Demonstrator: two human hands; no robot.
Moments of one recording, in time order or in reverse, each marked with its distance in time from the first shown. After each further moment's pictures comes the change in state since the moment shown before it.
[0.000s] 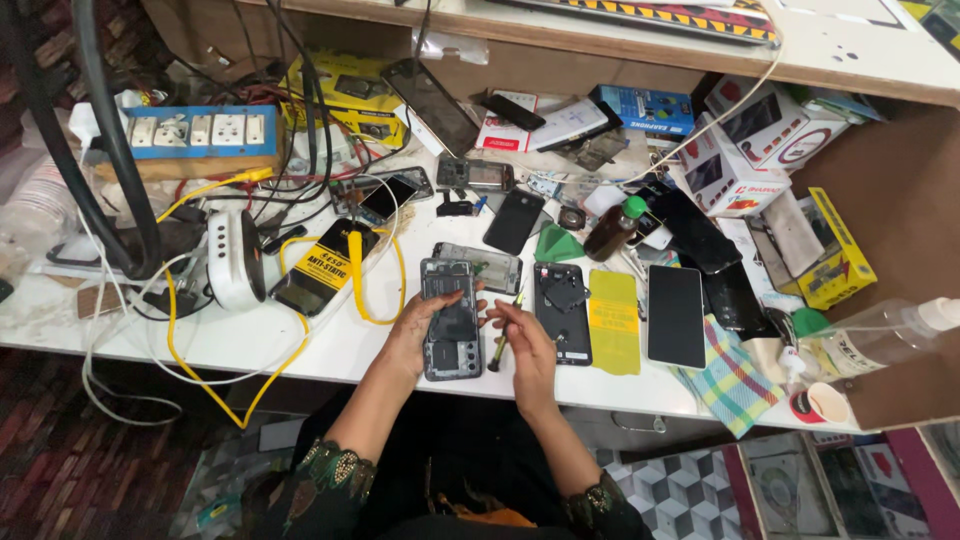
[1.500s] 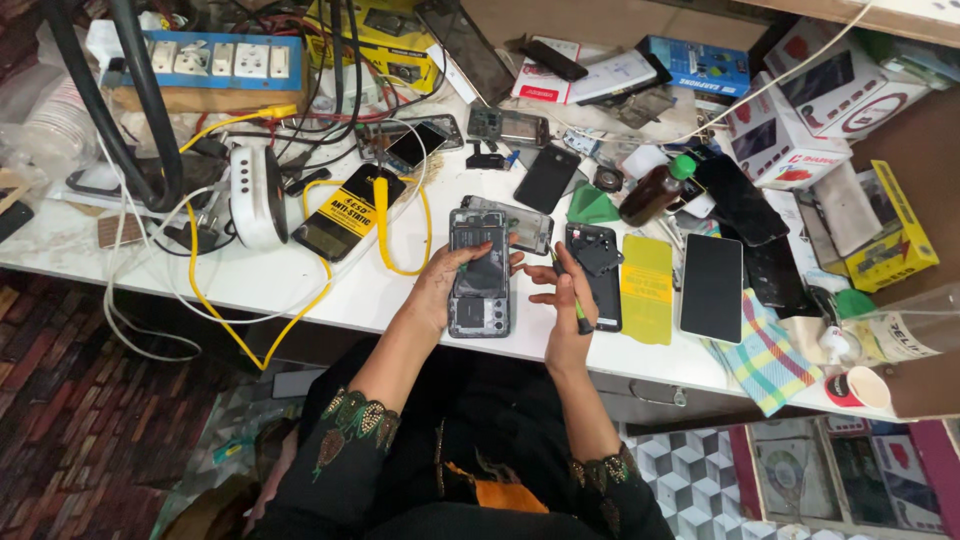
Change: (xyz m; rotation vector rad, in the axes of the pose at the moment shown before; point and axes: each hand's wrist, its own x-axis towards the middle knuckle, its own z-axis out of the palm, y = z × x) left_hand -0.013 0.009 0.020 0.051 -0.066 0.083; right_hand 0.001 0.004 0.001 0.112 0.138 0.137
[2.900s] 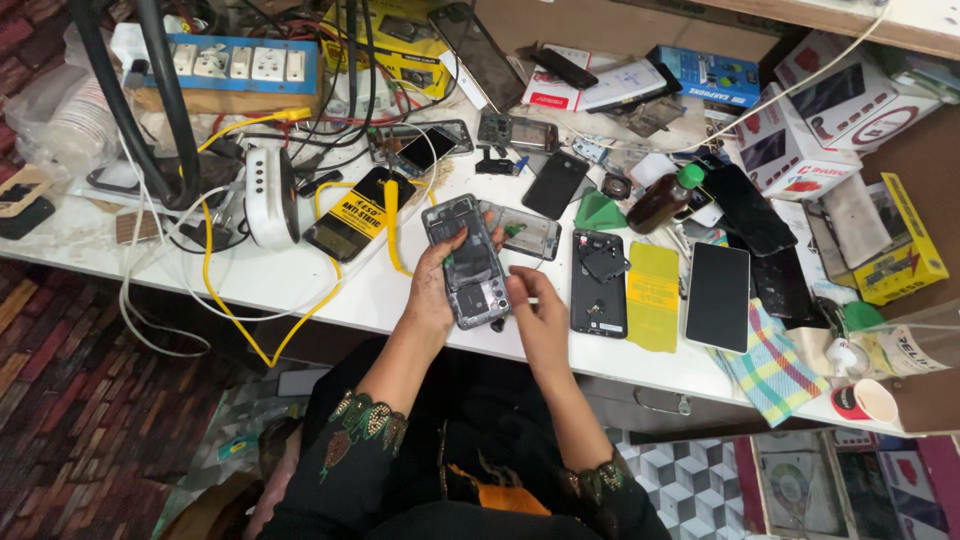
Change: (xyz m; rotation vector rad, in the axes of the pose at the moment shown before) left_hand -0.005 0.001 -0.003 -0.264 0.054 0.243; right_hand 0.001 -0.002 0.033 -0.322 -0.114 0.163
